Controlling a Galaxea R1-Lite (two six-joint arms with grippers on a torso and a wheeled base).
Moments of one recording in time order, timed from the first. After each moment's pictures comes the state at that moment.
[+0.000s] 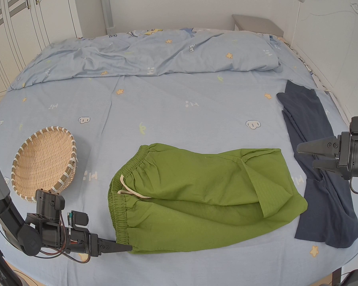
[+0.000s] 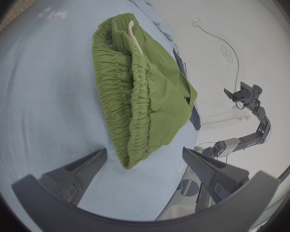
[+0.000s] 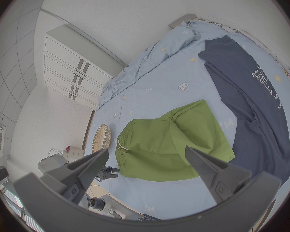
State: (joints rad) left arm -0.13 1.89 -0.21 -0.80 -0.81 -0.17; right arm 0.34 1.23 -0.90 0.16 0.27 0.54
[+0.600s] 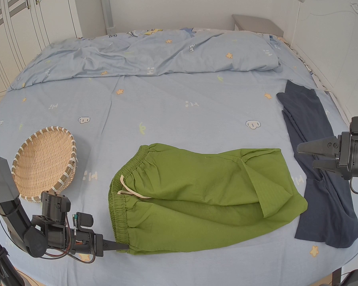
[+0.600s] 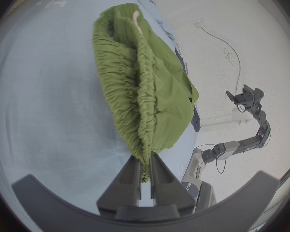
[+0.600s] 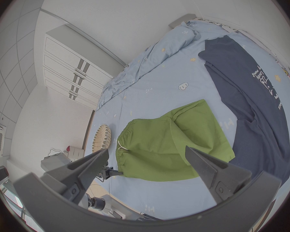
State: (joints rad) left arm -0.16 1.96 -0.20 -0.89 -0.80 -0.23; right arm 0.34 1.23 -0.90 0.16 0.27 0.54
